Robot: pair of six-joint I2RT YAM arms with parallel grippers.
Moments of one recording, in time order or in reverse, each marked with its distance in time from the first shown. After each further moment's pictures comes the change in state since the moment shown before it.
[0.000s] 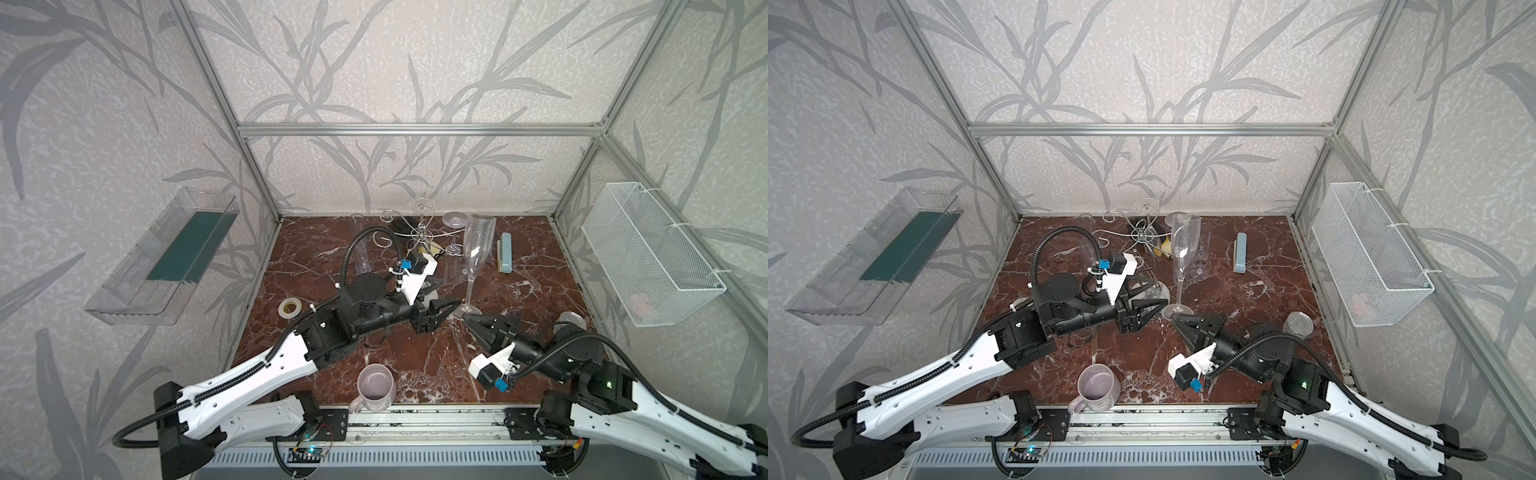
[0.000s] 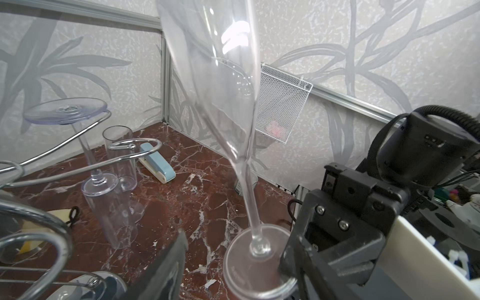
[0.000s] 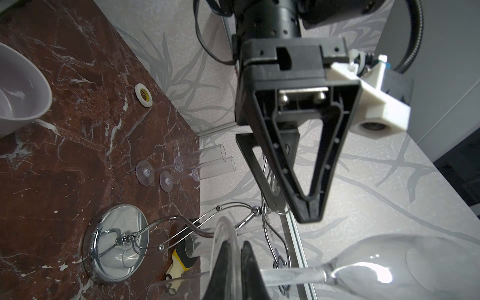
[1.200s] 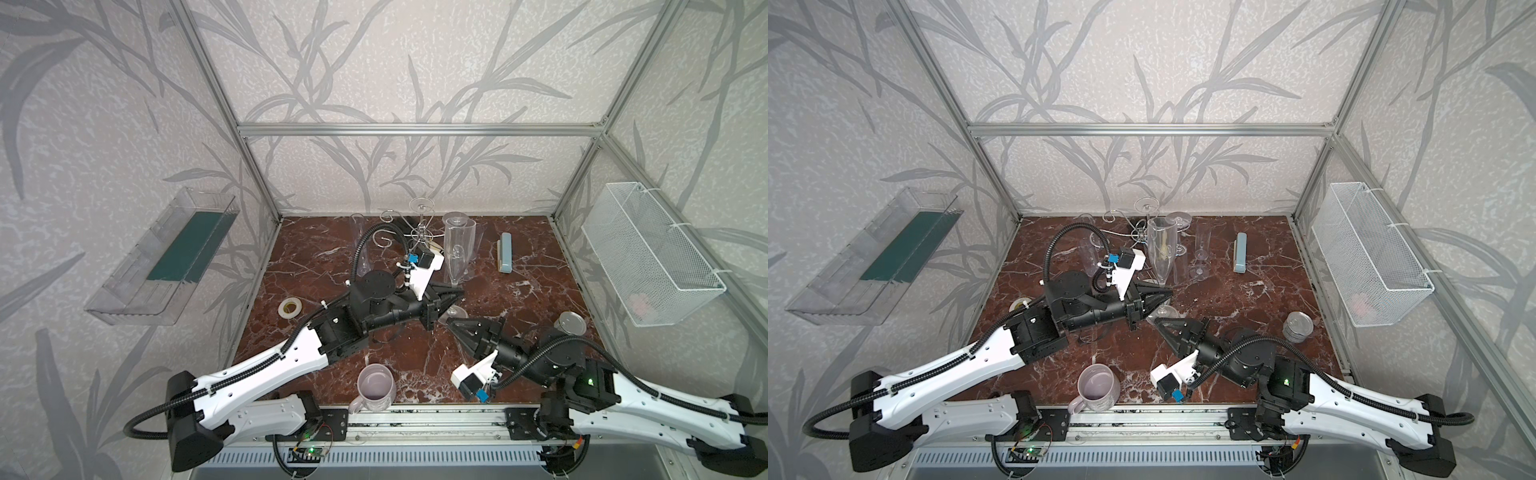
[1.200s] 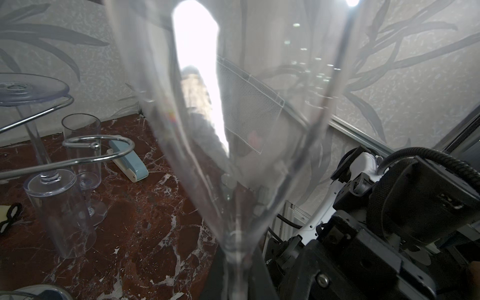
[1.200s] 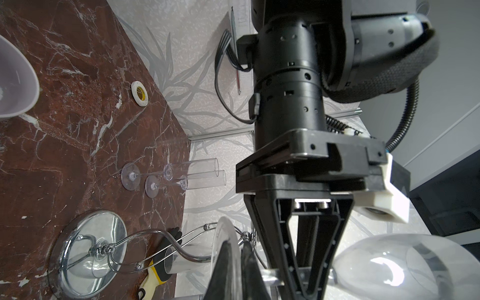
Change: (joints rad) left arm -0.005 0.062 0.002 0.090 0.043 -0.140; right arm 0.133 0.094 0.000 0.127 0.130 -0.132
